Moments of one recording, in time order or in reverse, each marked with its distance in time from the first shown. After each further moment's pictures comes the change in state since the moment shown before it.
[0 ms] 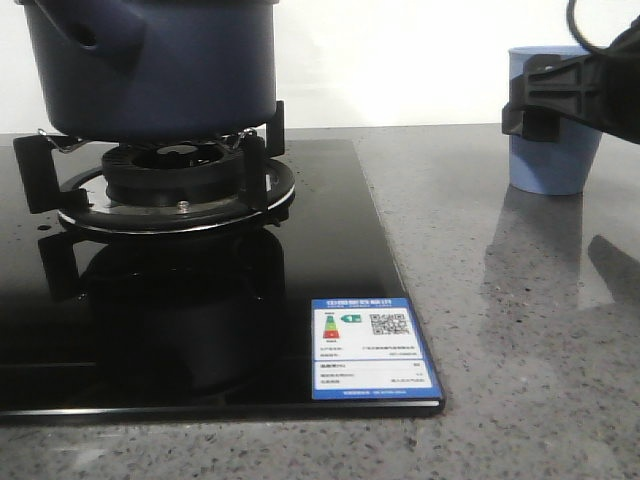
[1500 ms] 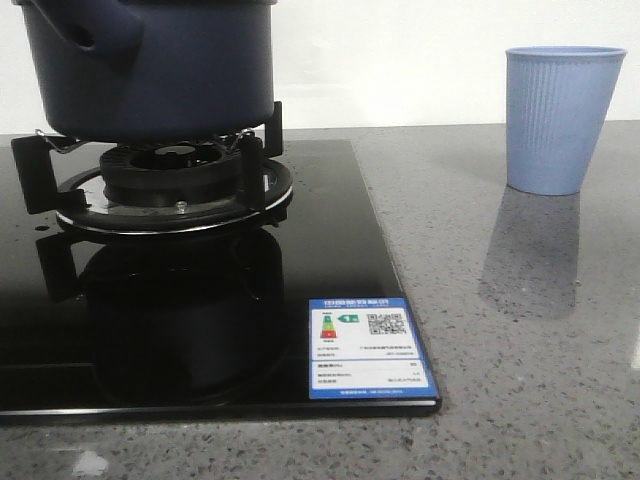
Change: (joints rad) left arm -0.117 0.147 0.000 -0.044 0.098 0.000; right arm -0.255 -0.882 0.145 -0.048 0.901 0.000
